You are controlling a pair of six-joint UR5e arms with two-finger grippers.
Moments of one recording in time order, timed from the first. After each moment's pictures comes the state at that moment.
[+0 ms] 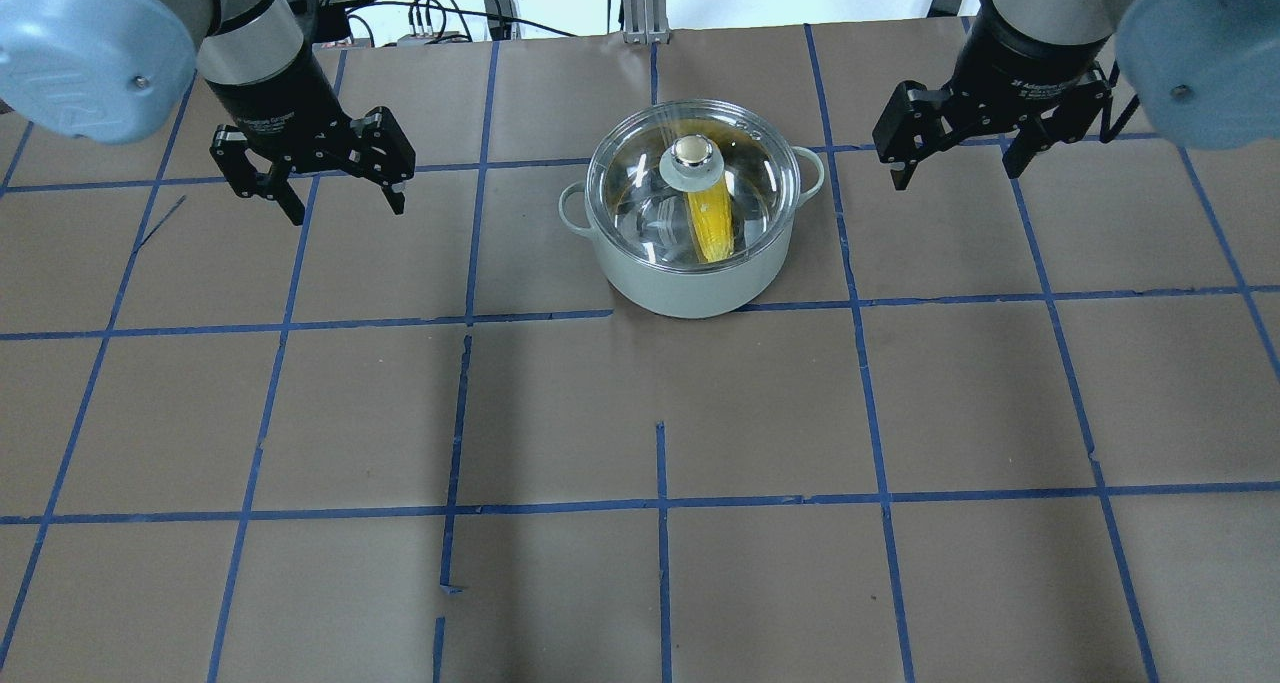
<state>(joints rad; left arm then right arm) -1.52 -1.74 -1.51 -1.58 1.60 -0.05 1.55 -1.56 1.58 -1.63 -1.59 -0.08</state>
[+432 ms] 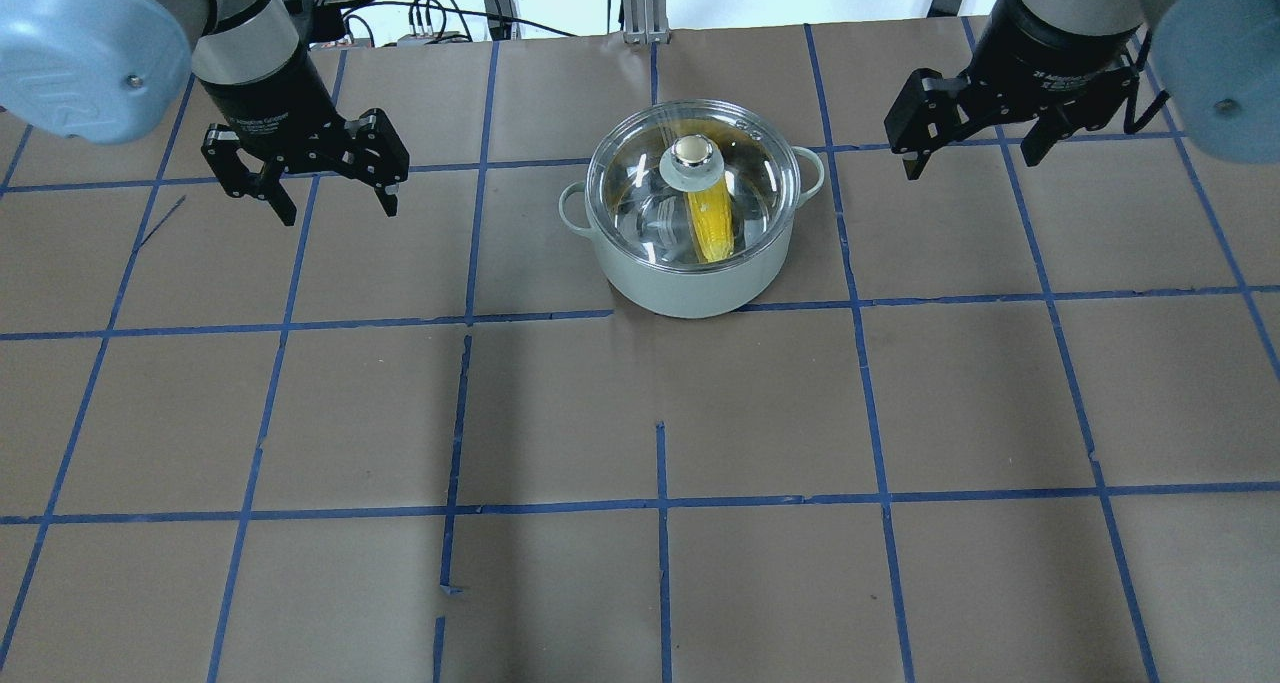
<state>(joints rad) -1.52 -1.73 -1.51 -1.59 1.61 -0.04 1.56 -1.60 1.58 -1.64 -1.59 -0.08</state>
